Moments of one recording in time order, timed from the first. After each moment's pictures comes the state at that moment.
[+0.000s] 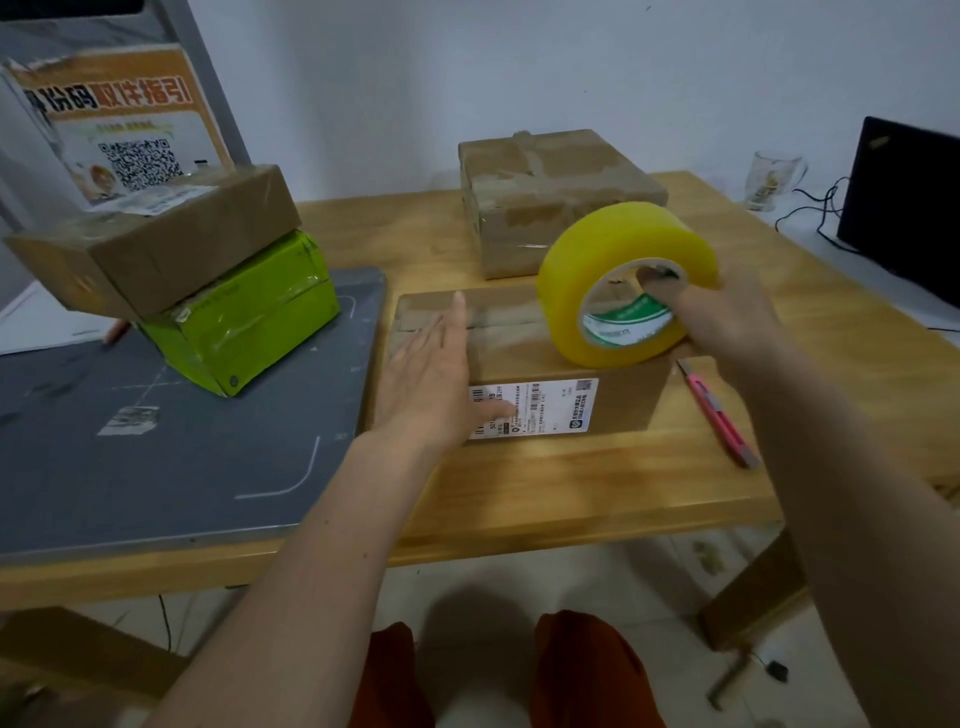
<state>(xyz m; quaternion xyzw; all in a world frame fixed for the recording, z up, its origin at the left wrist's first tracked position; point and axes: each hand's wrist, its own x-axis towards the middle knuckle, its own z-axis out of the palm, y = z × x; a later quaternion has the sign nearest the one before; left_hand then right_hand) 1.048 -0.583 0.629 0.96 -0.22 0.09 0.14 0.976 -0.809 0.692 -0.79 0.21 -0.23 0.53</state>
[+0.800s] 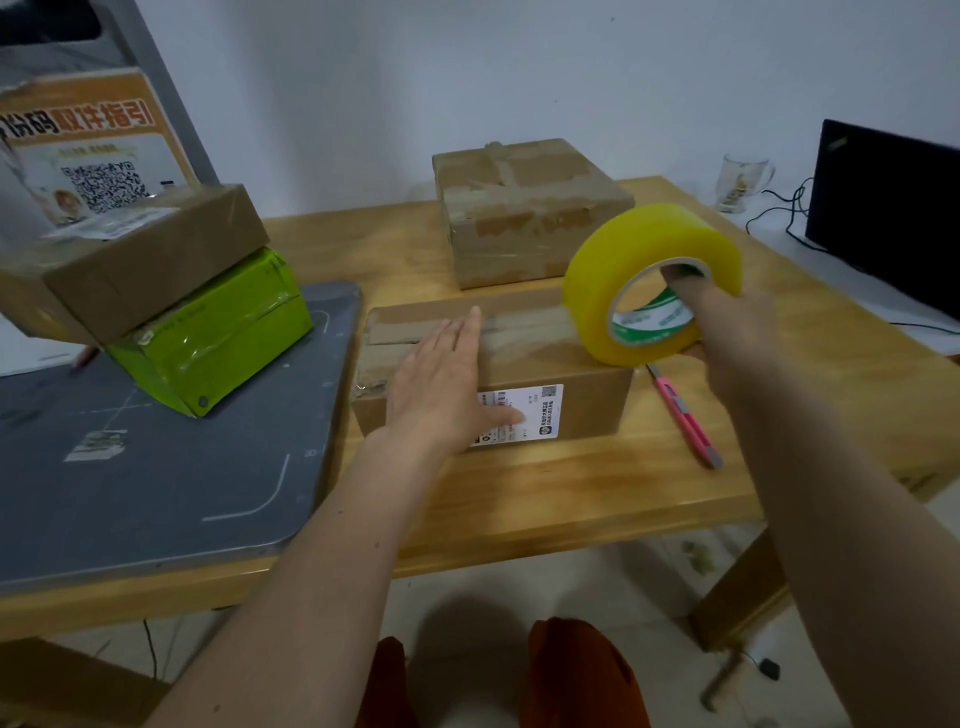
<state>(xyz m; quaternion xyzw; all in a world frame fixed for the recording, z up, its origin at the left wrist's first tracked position) 1.042 -0.623 0.633 0.96 -0.24 0.07 0.11 0.969 -0.849 0.672 -0.65 0.26 -0.31 0.65</state>
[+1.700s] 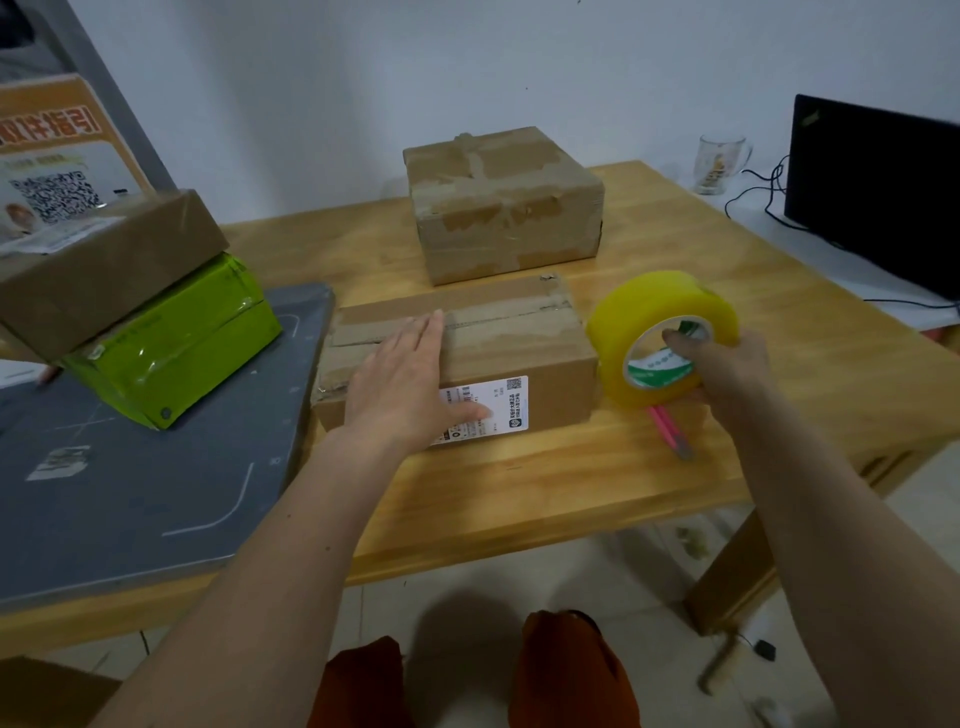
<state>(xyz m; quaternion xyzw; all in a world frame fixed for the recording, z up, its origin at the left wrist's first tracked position) 1.043 -0.628 0.639 0.97 -0.24 0.04 0.07 0.947 -0.896 0.623 -0.66 0.33 -0.25 0.63</state>
